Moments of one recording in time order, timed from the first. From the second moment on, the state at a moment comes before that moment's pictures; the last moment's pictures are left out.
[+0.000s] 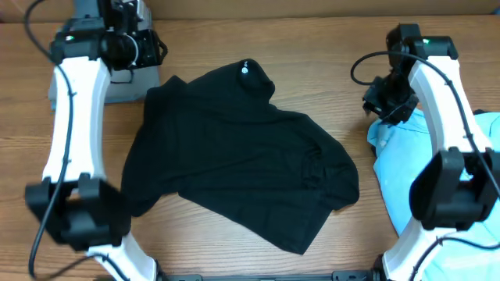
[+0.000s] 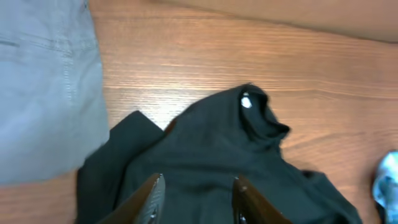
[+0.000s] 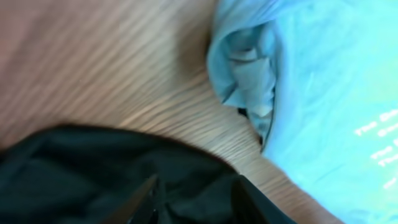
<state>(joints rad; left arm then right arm) 0.09 1.89 1.91 -0.97 0.38 -0.10 -0.04 1.98 1.77 -1.38 -0.02 0.55</state>
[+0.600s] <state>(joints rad) 0.09 1.73 1.93 -1.23 0.38 0.02 -0.19 2.03 1.34 -1.04 -0.06 0.49</state>
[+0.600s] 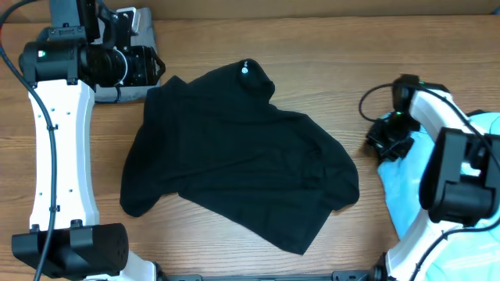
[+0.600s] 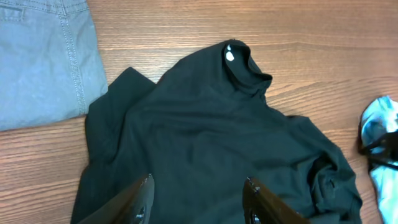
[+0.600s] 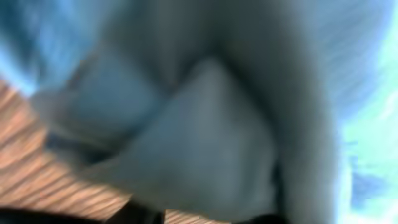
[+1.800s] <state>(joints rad) 0.09 1.73 1.93 -1.23 0.38 0.04 0.02 1.74 1.26 -1.06 -0.35 0.26</state>
